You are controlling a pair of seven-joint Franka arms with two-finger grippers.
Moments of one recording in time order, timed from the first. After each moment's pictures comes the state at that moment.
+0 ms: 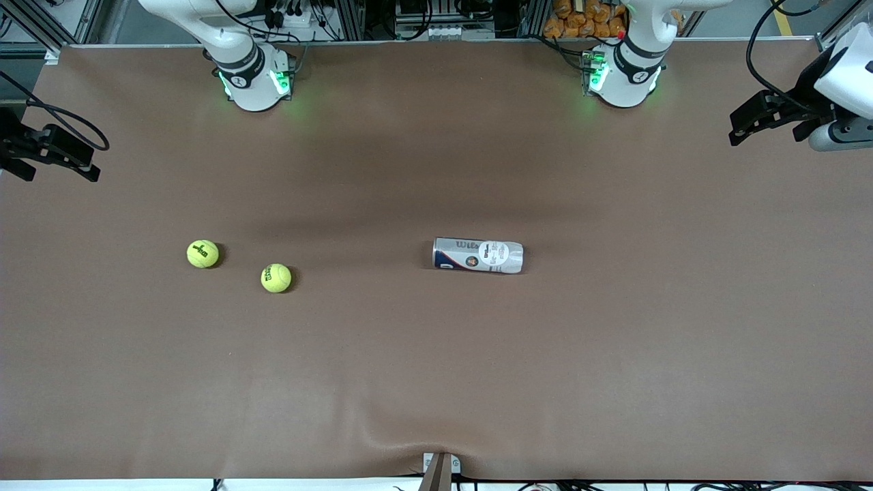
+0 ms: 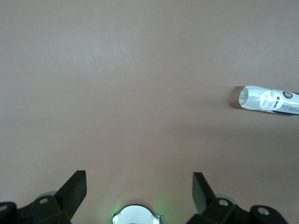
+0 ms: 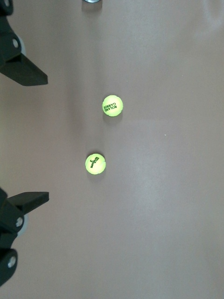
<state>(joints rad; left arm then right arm) -0.05 -0.10 -0.06 -1.59 0.01 1.43 -0.16 0.04 -0.01 -0.05 -1.49 -0.01 1.50 0.01</state>
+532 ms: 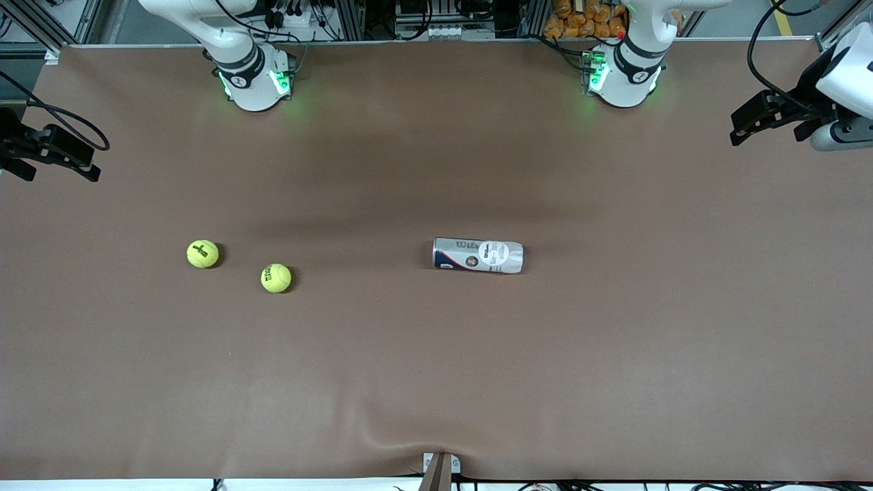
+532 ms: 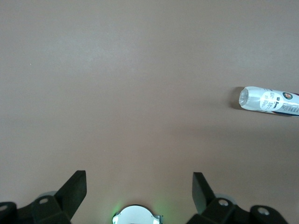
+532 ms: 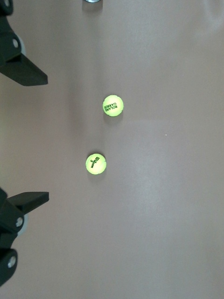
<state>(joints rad) -0.05 -0.10 -0.06 -1.59 0.01 1.43 -0.16 0.04 -0.01 -0.05 -1.49 -0.01 1.50 0.01</state>
